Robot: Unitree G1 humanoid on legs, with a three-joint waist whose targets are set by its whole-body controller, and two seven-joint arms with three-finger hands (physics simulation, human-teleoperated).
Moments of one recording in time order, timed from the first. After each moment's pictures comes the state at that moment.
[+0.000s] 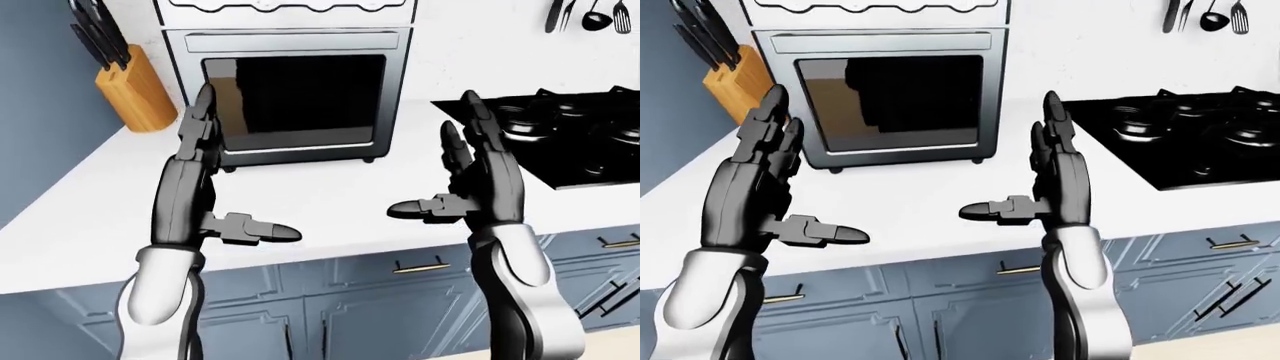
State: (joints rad) left arm -0.24 0.08 0.05 -0.85 0.23 0.75 -0.19; right arm -0.25 -0.09 -0.12 -0.65 0.14 0.63 -0.04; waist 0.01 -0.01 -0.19
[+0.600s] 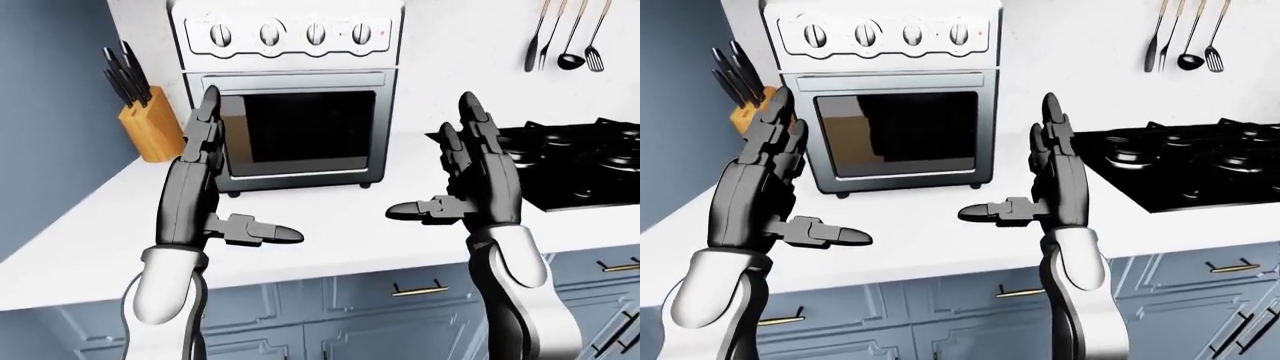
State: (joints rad) left arm -0.23 0.08 0.04 -0.83 0.24 0.71 -0.20; right arm -0.24 -0.09 -0.11 -0.64 0.13 0.61 -0.04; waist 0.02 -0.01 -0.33
